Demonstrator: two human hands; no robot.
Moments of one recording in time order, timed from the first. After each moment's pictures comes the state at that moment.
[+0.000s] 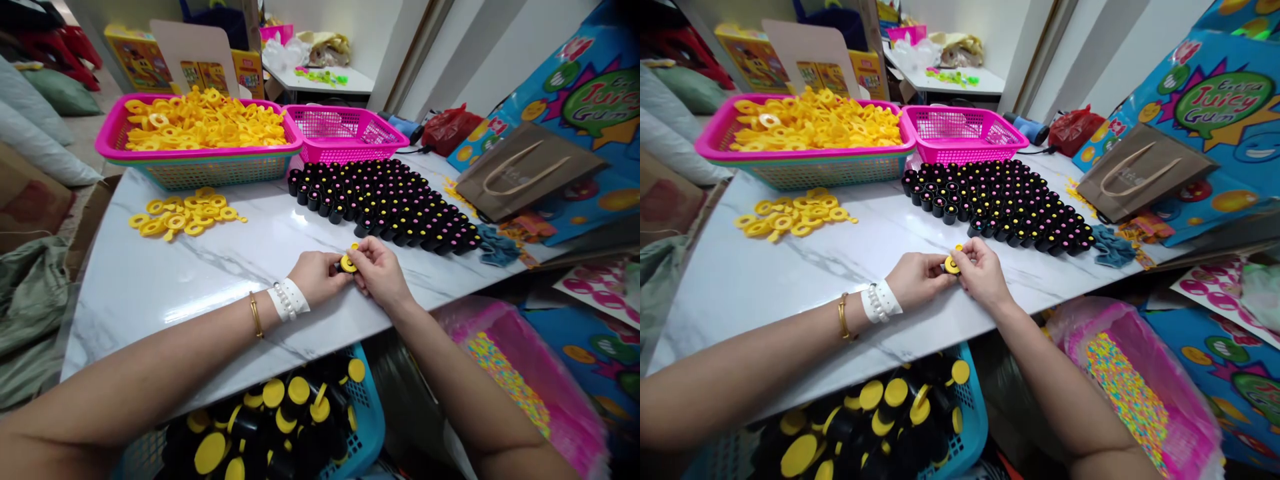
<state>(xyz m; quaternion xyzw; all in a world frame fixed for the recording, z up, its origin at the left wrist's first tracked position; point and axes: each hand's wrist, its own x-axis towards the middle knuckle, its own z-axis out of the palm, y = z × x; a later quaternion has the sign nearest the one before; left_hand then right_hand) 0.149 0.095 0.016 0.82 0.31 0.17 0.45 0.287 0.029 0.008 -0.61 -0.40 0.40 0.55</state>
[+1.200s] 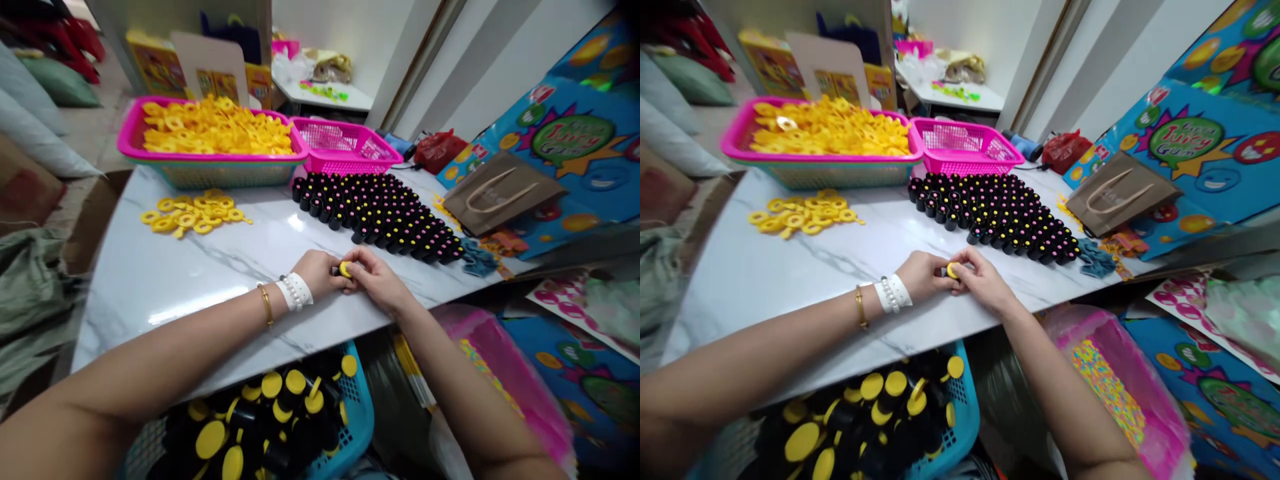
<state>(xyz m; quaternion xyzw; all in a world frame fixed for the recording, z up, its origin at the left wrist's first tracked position) 0.152 0.102 0.011 0.88 0.29 0.13 0.36 0.300 0.018 0.021 -0.58 -0.46 0.50 0.45</state>
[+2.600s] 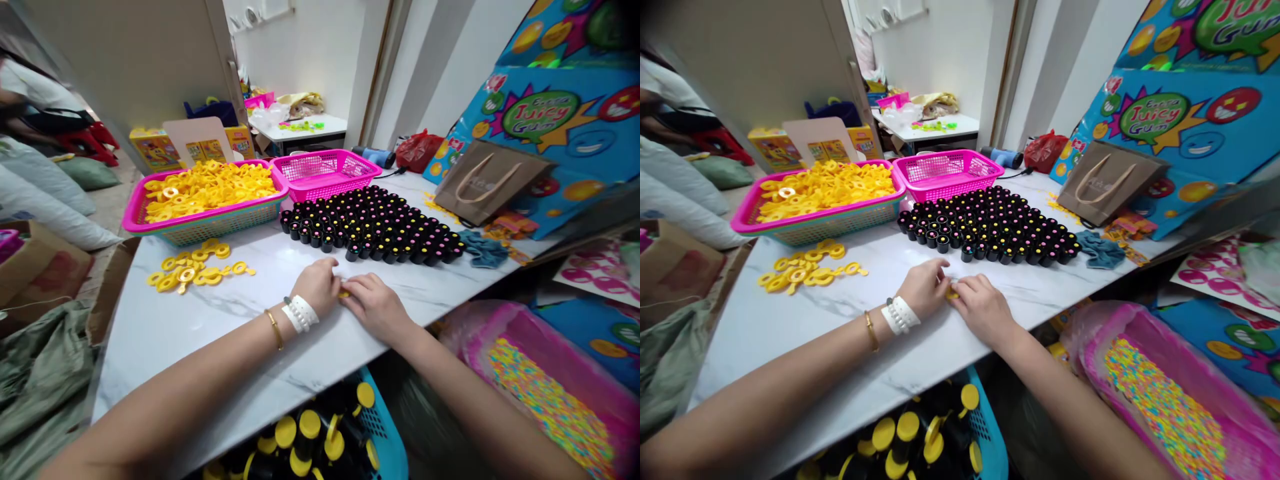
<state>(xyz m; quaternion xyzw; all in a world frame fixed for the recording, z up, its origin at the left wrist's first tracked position) 0.173 0.121 0.012 0.91 0.32 0.19 0.21 0.298 0.006 0.001 -0.66 -0.71 -0.03 0.25</state>
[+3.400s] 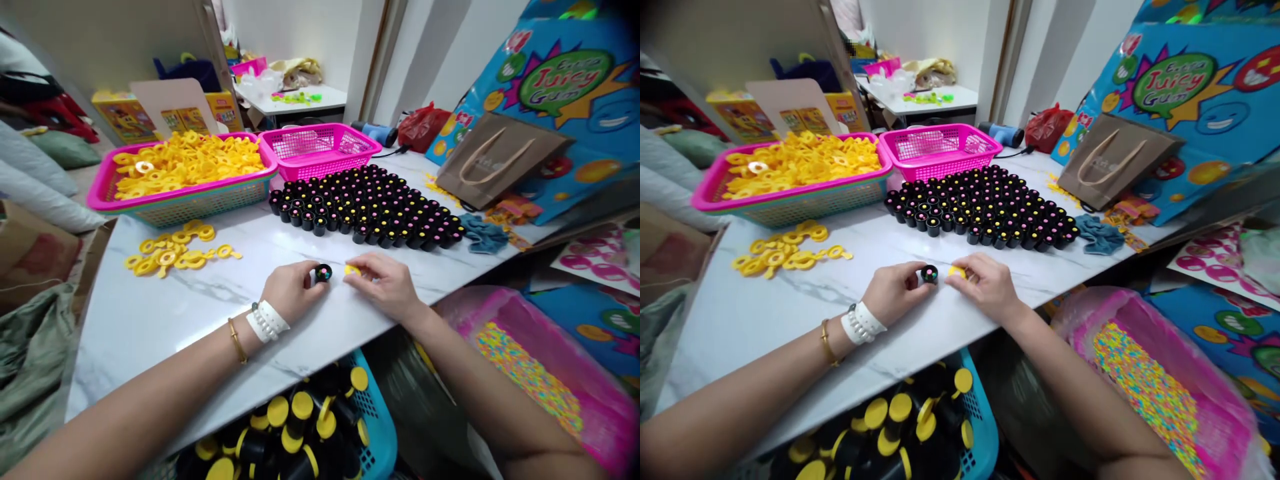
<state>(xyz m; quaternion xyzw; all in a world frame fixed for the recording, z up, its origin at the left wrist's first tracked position) 0.136 0.105 0.010 0.89 0.34 0.17 0.23 0.325 0.004 0.005 -0.60 -0.68 0.01 0.42</state>
